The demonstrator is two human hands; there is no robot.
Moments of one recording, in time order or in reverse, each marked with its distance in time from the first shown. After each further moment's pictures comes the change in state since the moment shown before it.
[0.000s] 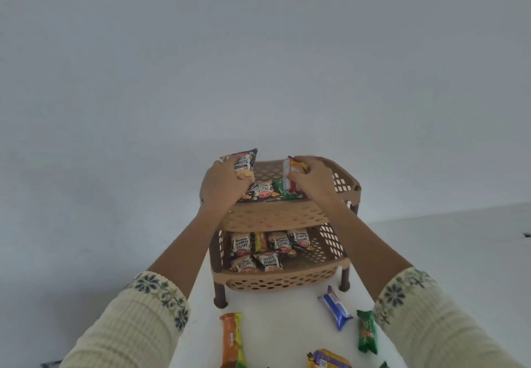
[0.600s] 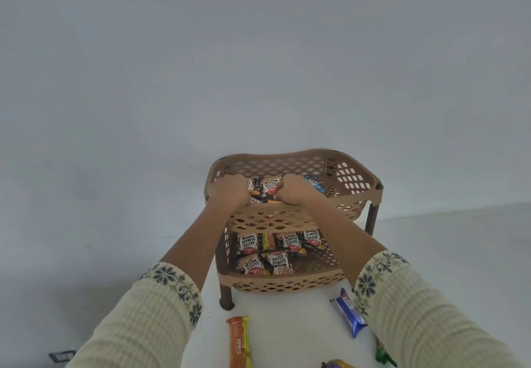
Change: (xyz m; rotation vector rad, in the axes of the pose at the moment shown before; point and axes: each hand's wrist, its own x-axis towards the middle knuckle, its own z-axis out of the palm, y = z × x) left_hand 0.026 -0.022 0.024 0.478 -0.403 -0.061; right_hand 0.042 0.015 0.082 -0.571 -0.527 0.047
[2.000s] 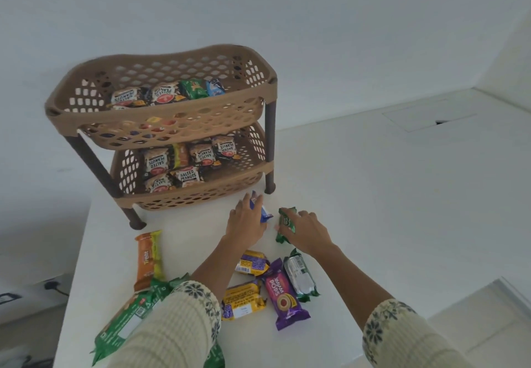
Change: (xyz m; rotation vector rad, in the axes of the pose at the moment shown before) left_hand -0.140 0.183 0.285 -0.075 -0.254 0.399; right_hand -0.233 0.276 0.164 -0.096 -0.087 0.310
